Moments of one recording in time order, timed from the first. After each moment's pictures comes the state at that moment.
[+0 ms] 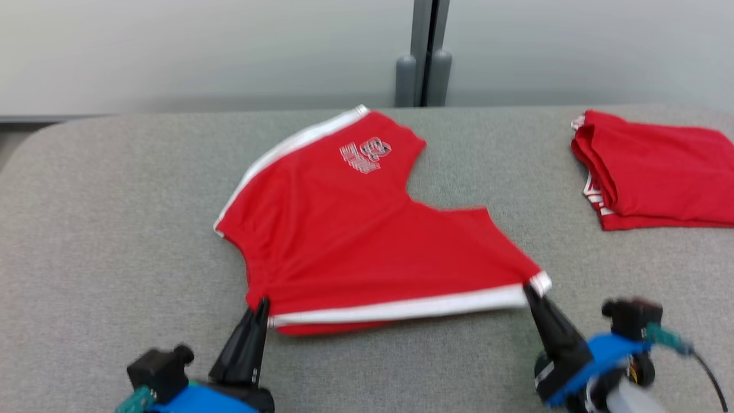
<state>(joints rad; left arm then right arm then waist) -0.07 0.28 -0.43 0.21 -0.73 -0.13 -0.26 -0.33 -0.26 0.45 0.60 0.79 0.13 -0.26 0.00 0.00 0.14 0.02</state>
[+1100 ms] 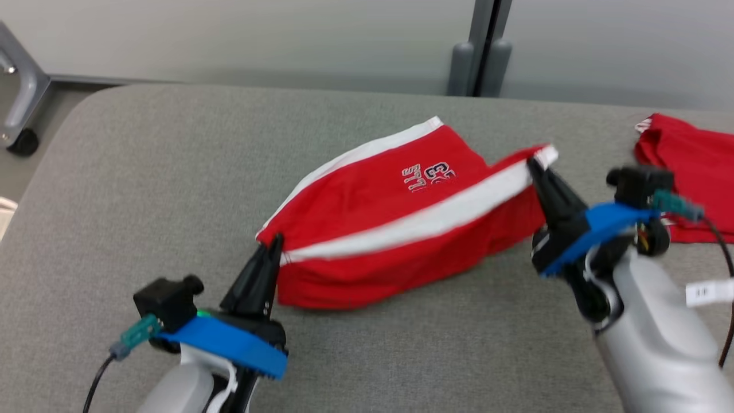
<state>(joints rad) -0.23 0.30 -0.54 0.23 -0.81 -0.13 -0.26 -0.51 -0.16 0.20 0.51 0.52 0.13 -0.05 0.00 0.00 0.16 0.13</state>
